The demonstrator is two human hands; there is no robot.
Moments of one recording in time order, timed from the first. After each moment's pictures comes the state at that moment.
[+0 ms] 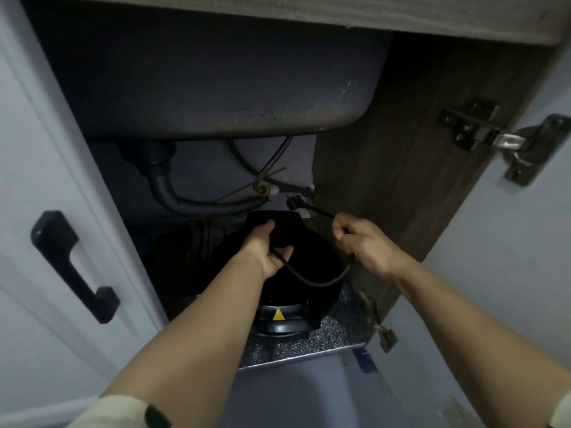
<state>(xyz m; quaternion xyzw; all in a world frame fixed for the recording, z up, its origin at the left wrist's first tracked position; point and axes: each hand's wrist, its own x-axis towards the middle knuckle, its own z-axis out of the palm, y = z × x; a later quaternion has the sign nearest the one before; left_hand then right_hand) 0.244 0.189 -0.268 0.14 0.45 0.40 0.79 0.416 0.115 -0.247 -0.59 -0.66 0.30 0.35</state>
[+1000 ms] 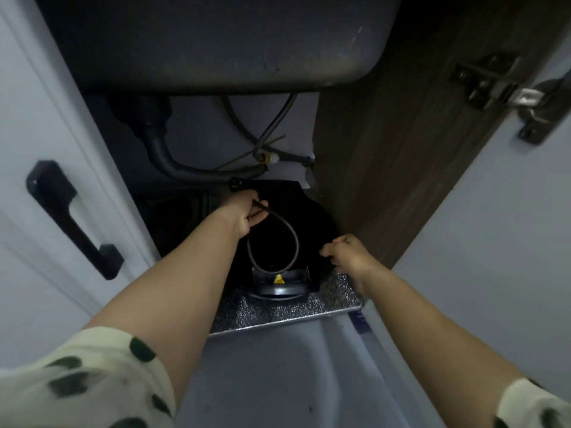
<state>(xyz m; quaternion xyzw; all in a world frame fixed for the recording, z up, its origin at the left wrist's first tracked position) 0.212 0.209 -0.273 0.28 0.55 0.40 0.68 0.378 0.094 -0.319 -0.75 -0.33 0.43 0.38</state>
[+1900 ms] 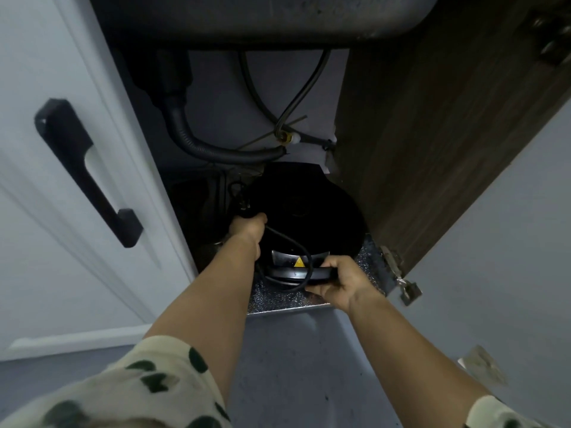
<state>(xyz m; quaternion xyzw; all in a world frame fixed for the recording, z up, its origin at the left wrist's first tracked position) 0.186 0.189 -0.359 0.31 0.66 0.38 0.57 0.324 0.090 -0.384 -0.59 -0.05 0.64 0.50</state>
